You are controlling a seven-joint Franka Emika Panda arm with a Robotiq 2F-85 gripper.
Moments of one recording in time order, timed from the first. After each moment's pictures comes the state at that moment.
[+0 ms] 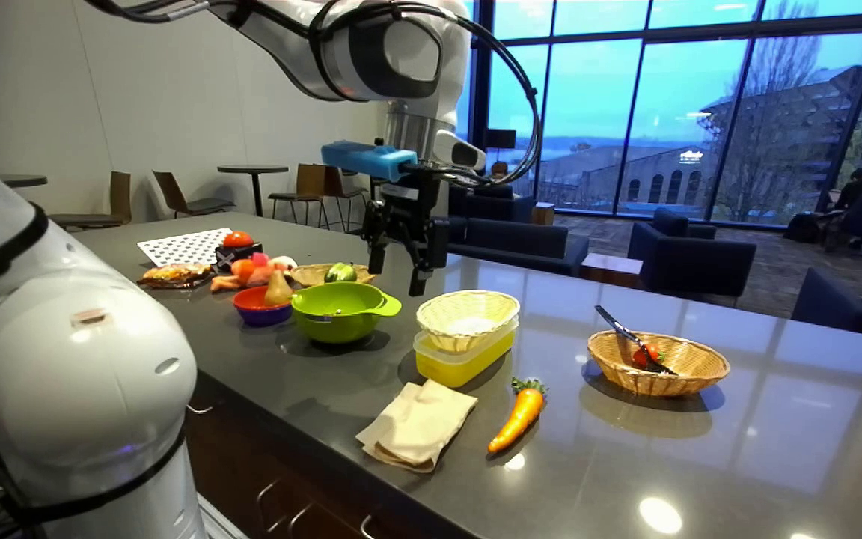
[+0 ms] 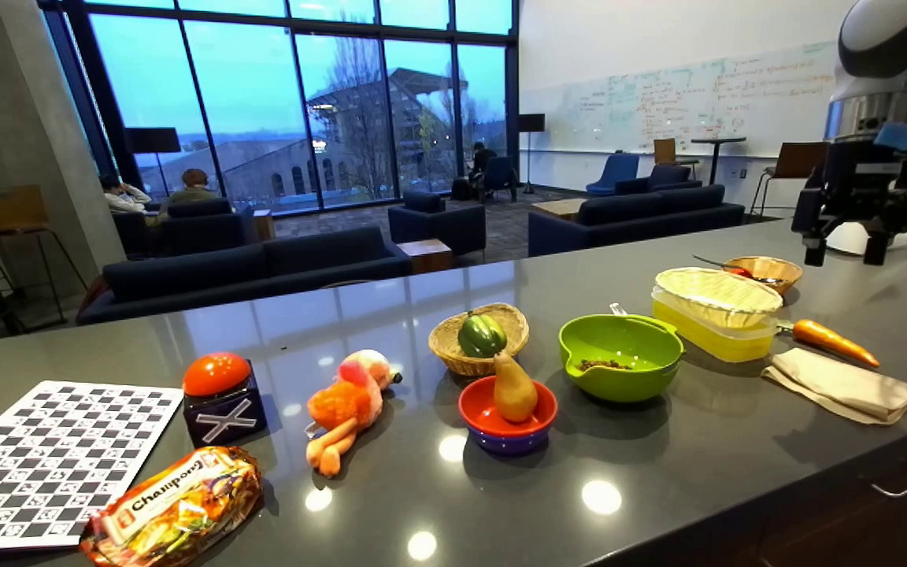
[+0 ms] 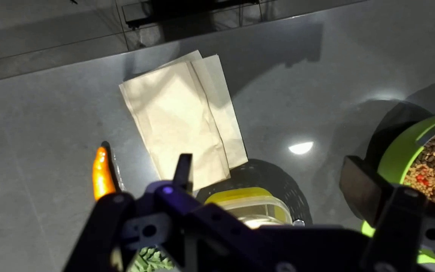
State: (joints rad) arm -0.14 -0.59 -0.11 -2.53 0.02 1.81 0.01
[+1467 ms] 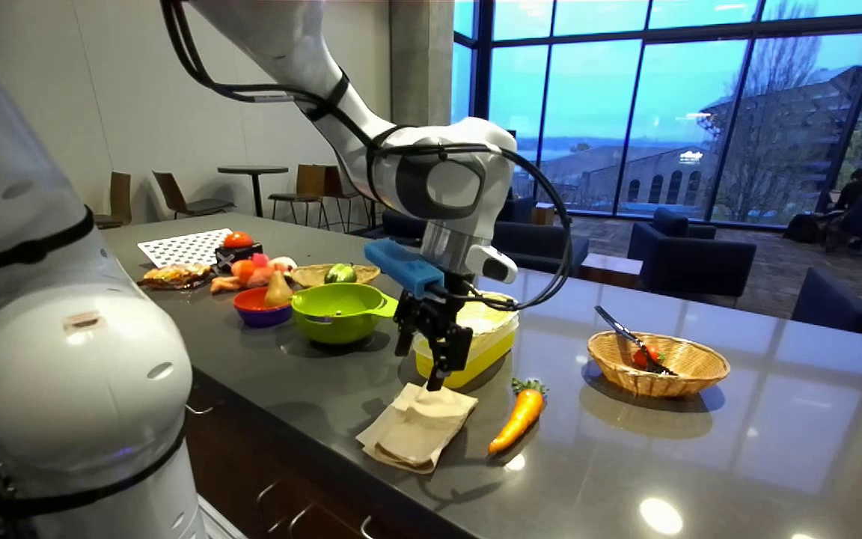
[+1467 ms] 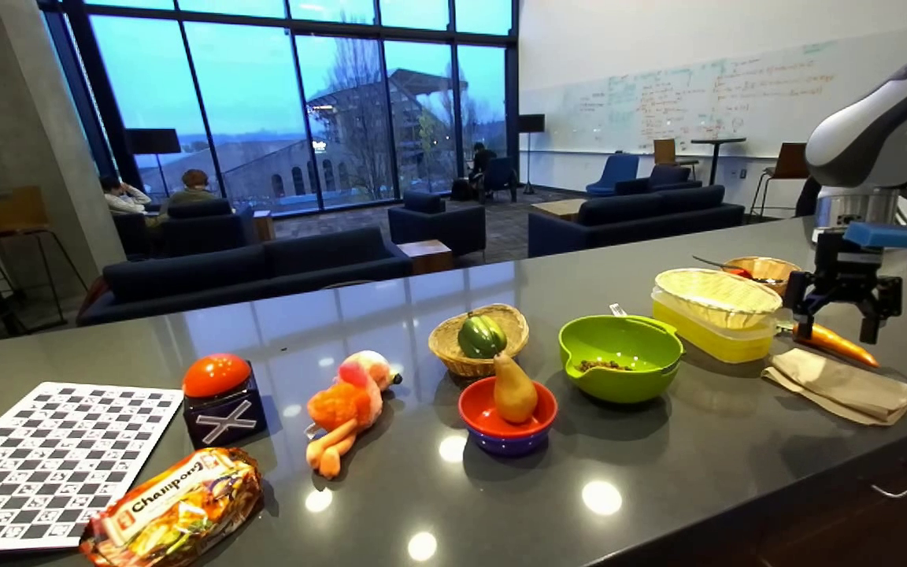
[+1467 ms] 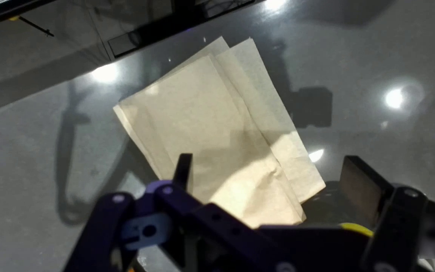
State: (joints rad) arm -0.17 -0.30 -0.20 -2.63 0.05 2.09 0.03
